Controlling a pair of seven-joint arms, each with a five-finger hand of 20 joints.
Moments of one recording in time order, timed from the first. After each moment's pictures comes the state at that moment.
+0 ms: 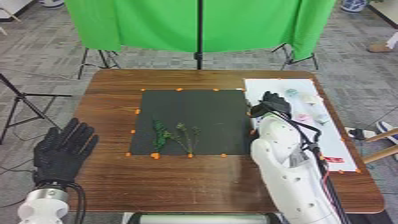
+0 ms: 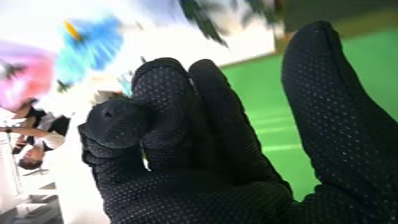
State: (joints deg) left arm 130.0 -66.6 -102.6 -124.4 10.1 15.3 10.6; right arm -81.1 -78.5 71.3 -97.2 -148.7 -17.6 44.9
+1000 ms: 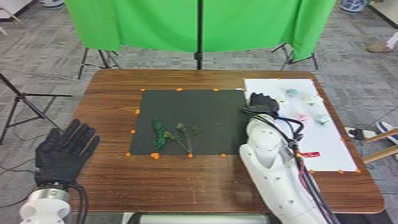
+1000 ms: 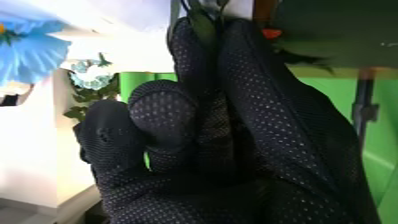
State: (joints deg) left arm 129.8 -67.0 -102.2 -124.6 9.6 16.3 10.6; right arm -79.0 -79.3 67.3 -89.1 -161.8 -14.5 36.8
